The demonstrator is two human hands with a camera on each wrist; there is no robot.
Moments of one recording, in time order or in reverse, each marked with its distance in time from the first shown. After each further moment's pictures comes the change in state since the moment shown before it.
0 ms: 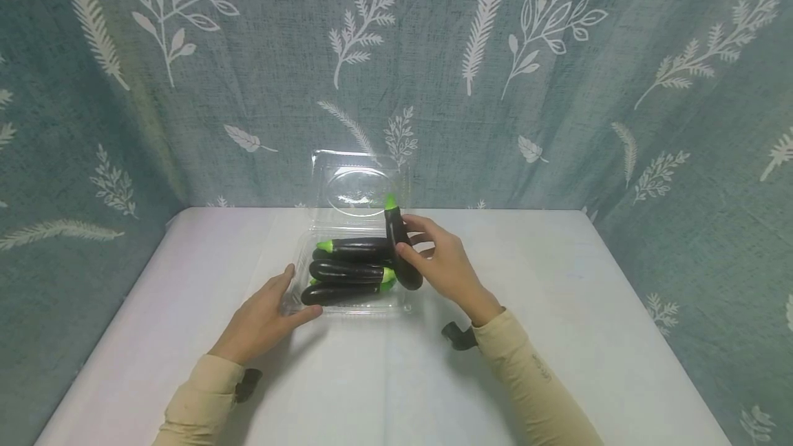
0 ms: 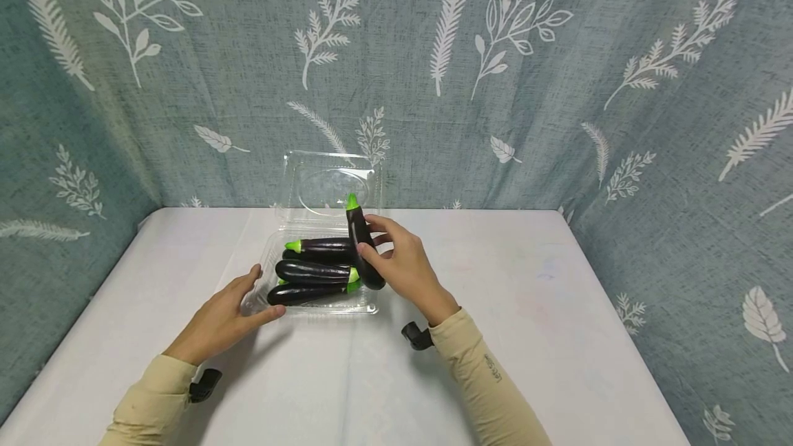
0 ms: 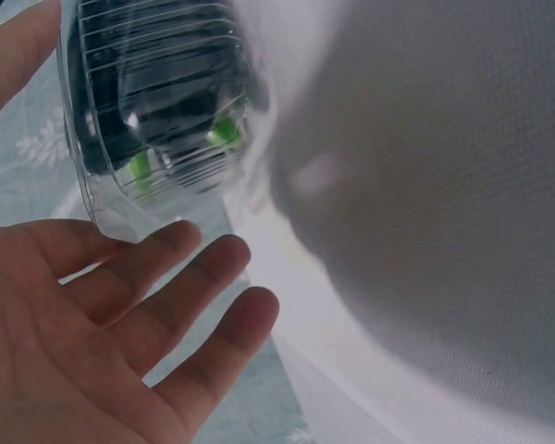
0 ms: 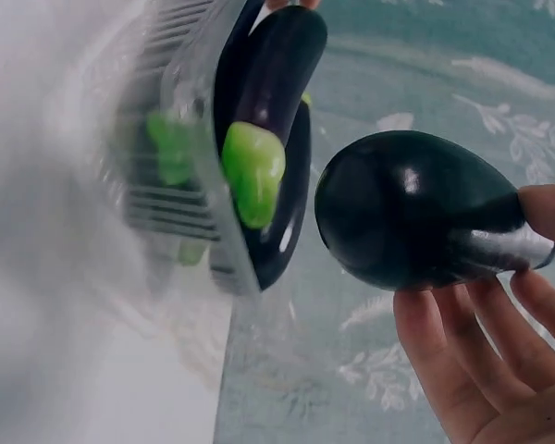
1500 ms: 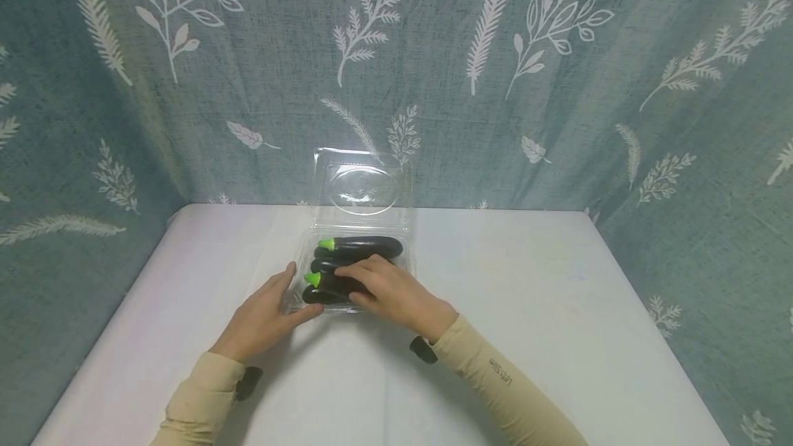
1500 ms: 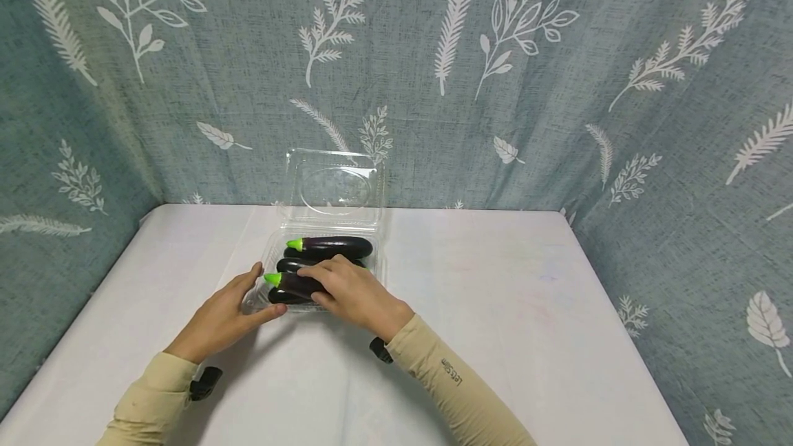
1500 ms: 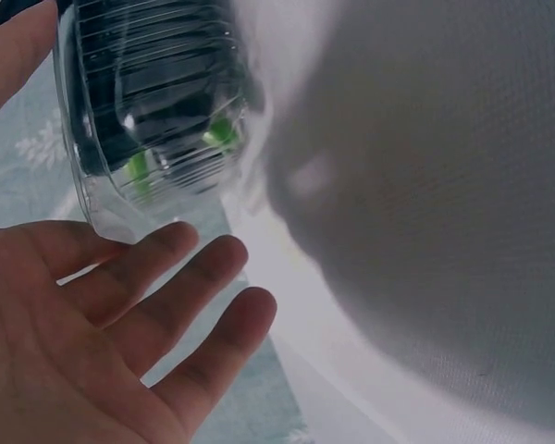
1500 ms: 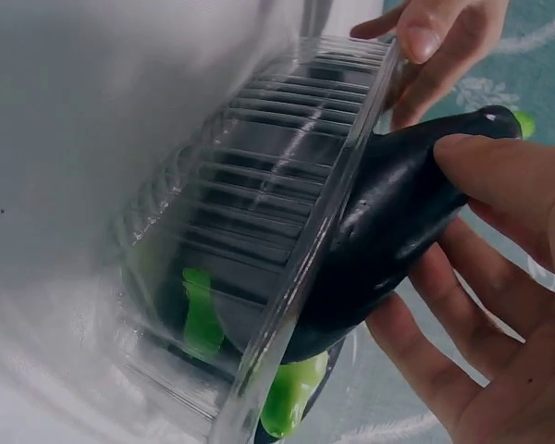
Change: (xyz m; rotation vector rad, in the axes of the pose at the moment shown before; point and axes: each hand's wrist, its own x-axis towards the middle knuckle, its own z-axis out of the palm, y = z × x) left_hand 0.002 -0.003 0.002 0.002 0.009 -0.009; right_hand -0.003 -0.022 0.069 -0.529 -0.403 -0.394
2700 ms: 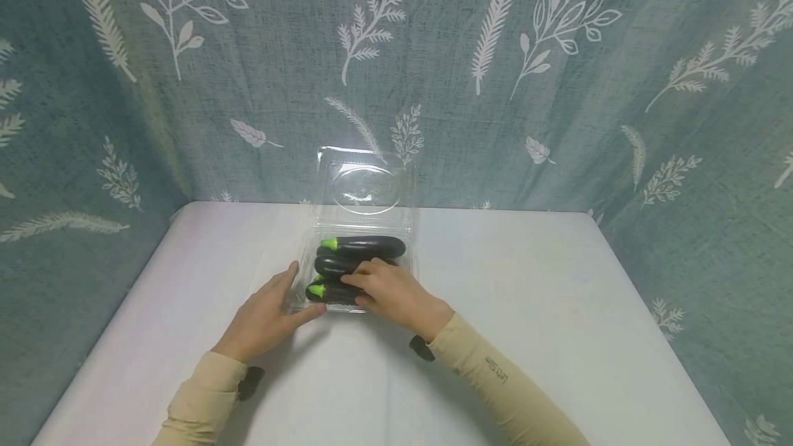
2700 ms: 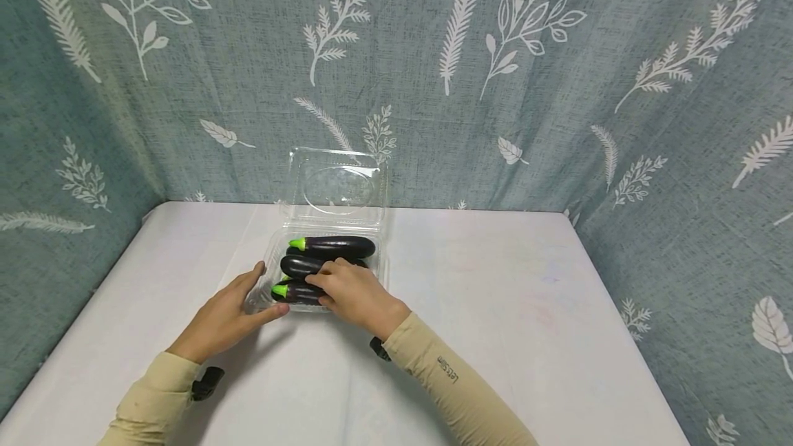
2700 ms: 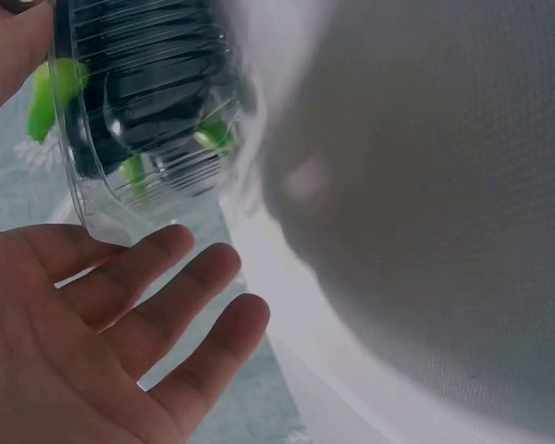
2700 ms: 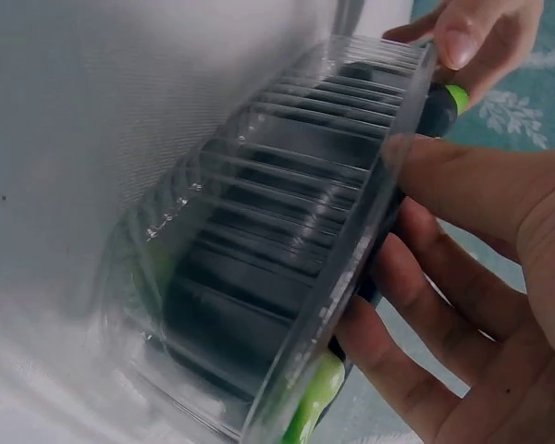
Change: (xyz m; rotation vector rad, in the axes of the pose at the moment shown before) left_hand -0.002 0.001 -0.001 0.003 0.031 0.013; right_hand 0.006 -0.002 0.007 -0.178 -0.097 0.032
